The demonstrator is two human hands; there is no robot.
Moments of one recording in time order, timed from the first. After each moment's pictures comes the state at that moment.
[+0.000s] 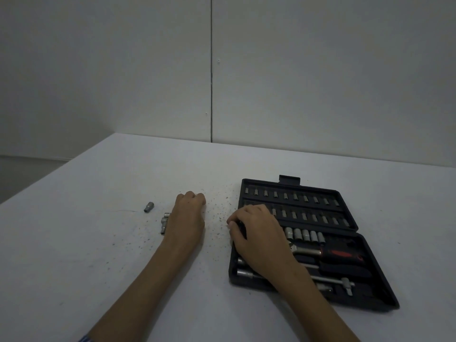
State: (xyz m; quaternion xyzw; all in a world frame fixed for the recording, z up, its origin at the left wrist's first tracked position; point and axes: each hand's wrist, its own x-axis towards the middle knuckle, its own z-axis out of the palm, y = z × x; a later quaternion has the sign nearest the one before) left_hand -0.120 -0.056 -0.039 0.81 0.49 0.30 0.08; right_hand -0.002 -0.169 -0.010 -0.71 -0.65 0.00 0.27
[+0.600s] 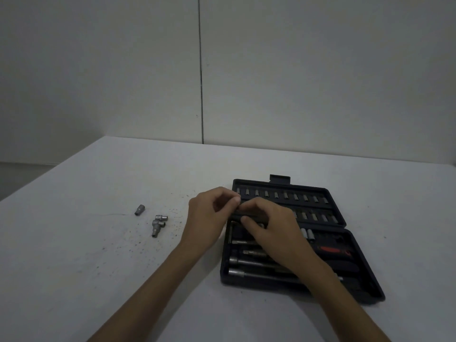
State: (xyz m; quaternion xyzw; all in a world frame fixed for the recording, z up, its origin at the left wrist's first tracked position) left_hand -0.094 -0.102 0.006 0.76 0.32 0.43 0.36; right_hand 0.027 -0.190 0.013 -0.66 -0.59 0.15 0.44
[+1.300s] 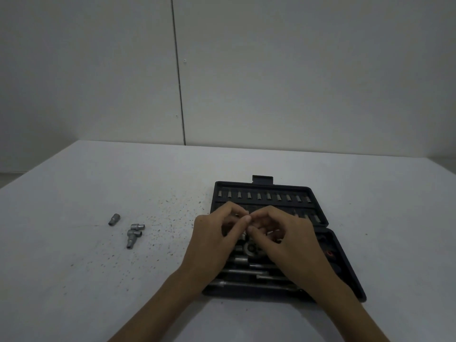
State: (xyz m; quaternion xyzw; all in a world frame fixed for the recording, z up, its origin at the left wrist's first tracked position) left_hand -0.070 -0.136 -0.003 0.80 0.22 0.42 0.36; right_hand 0.054 -0.227 0.013 -0.65 -0.56 0.14 0.49
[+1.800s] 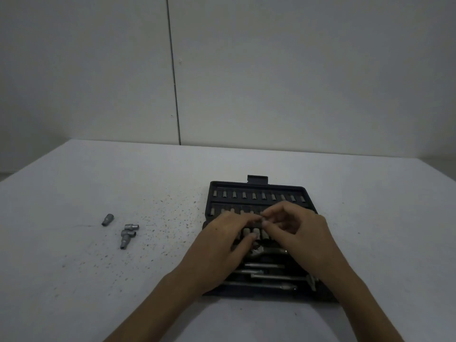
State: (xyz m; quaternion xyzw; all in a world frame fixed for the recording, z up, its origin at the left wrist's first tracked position) left_hand -0.069 -0.140 -0.007 0.91 0.17 0.30 0.24; right_hand 0.077 -0.237 0.021 -0.70 -0.51 0.14 0.48
